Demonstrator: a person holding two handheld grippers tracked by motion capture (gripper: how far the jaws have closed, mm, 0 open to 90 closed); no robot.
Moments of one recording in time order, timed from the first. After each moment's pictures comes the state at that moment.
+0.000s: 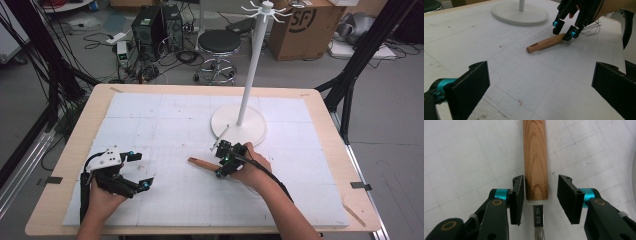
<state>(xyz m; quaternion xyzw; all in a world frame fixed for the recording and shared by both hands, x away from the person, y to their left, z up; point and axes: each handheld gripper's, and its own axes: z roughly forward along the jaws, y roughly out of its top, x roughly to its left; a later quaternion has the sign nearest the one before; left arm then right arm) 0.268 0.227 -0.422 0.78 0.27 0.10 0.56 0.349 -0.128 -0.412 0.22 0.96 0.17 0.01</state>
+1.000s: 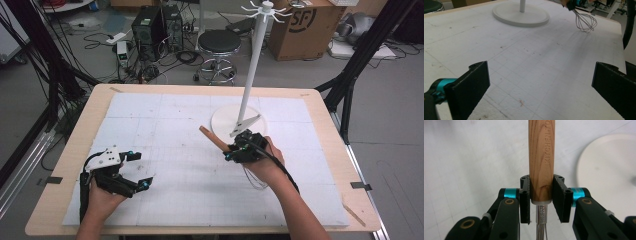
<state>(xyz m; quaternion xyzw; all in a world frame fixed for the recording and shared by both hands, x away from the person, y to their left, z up) 0.269 0.229 -0.422 0.78 0.27 0.10 0.56 0.340 -0.178 -0.356 0.25 0.91 0.33 0.09</state>
